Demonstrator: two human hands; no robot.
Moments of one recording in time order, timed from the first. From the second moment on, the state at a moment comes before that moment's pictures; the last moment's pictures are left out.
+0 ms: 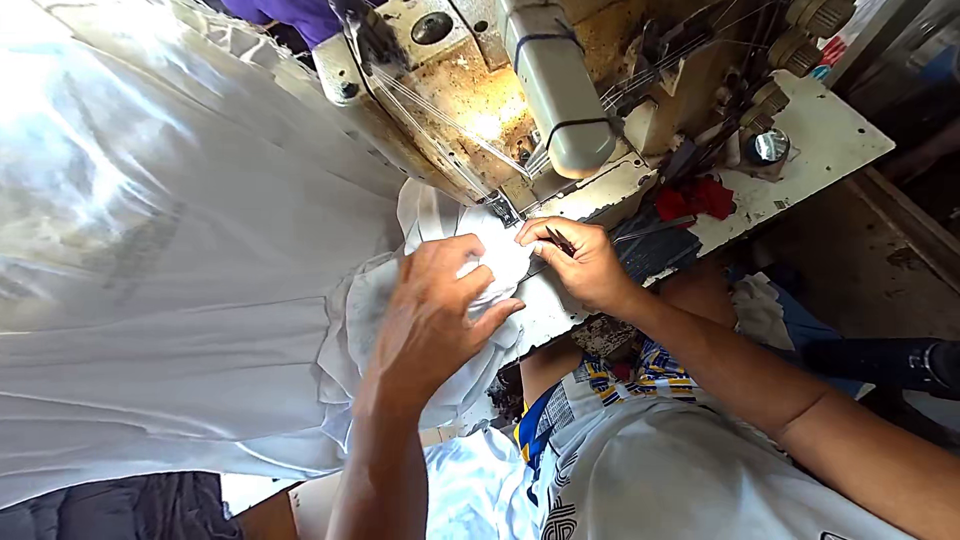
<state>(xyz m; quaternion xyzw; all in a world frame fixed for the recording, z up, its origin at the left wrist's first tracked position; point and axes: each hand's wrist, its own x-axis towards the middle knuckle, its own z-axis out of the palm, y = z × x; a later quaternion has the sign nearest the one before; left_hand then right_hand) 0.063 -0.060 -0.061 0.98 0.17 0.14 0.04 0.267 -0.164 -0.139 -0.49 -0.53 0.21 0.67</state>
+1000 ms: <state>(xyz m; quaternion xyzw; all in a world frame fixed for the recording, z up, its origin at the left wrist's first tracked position) 0.072 -0.103 -0.102 0.95 0.17 0.25 -0.05 0.279 -0.238 -0.147 -0.45 -0.59 0.27 0.61</state>
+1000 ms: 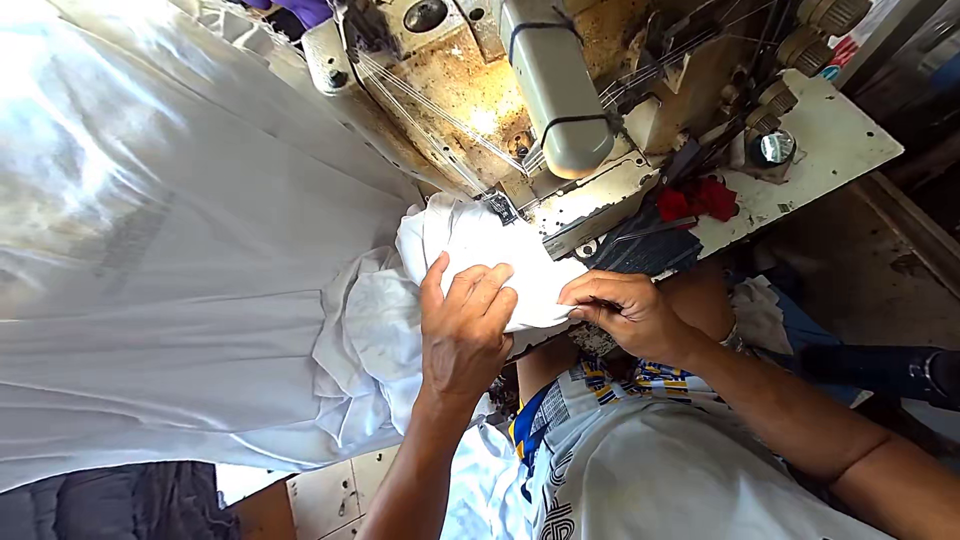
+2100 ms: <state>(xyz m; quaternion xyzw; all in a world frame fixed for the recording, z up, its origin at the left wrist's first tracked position) 0.043 -0.030 -0.035 0.98 0.20 0.09 0.02 0.281 -0.163 -0.141 -0.44 -0.56 0.26 0.65</state>
